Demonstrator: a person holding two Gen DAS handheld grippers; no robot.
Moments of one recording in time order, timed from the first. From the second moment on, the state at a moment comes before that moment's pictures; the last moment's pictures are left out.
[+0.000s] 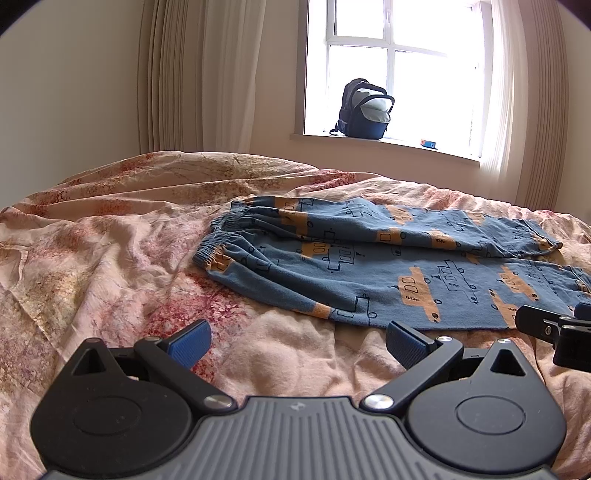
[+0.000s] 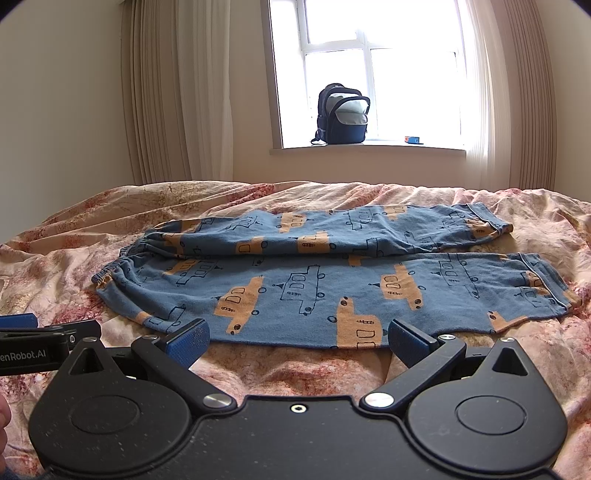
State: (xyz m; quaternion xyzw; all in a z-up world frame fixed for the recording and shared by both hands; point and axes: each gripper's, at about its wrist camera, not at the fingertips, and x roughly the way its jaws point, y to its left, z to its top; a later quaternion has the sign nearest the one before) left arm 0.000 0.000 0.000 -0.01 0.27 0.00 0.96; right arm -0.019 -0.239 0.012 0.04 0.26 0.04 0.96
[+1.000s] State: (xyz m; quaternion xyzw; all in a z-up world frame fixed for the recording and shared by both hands) left arm 0.001 0.000 -0.004 -0.01 0.27 0.00 0.96; right arm -0.018 -0.240 0.009 0.04 0.26 0.04 0.96
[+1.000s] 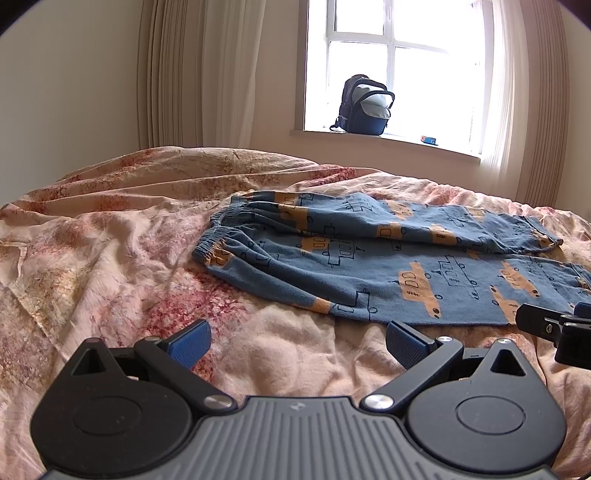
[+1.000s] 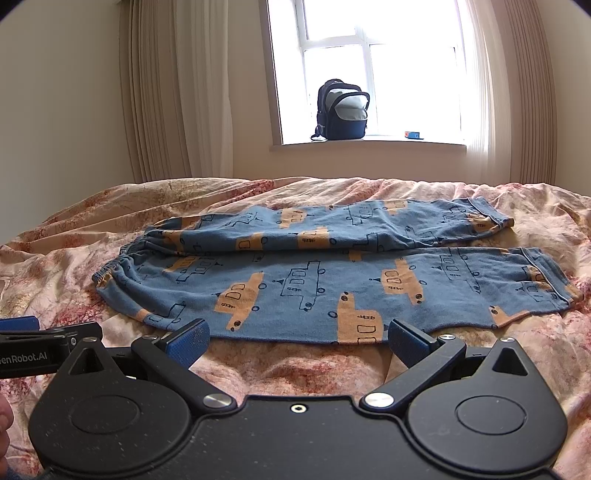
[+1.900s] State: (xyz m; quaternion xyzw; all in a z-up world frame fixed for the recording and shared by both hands) left arm 0.011 0.011 -0.010 -0.06 0.33 -0.01 0.94; right arm -0.009 -0.236 0.002 0.03 0.31 0.05 0.95
